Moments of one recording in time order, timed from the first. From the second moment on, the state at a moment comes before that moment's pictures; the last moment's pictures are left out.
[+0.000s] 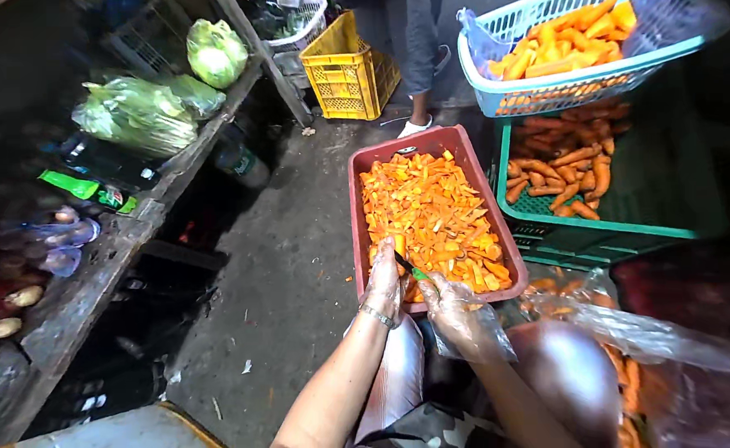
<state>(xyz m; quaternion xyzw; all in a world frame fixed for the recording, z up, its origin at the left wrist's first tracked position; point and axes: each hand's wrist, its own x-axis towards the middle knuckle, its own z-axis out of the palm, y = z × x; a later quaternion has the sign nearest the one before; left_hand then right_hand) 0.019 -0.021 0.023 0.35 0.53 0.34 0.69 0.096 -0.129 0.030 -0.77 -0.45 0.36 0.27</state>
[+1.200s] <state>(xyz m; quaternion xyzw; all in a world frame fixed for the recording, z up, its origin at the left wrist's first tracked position) 0.017 -0.023 0.013 0.41 0.55 0.28 0.67 0.103 -0.118 0.022 -0.80 -0.41 0.37 0.25</state>
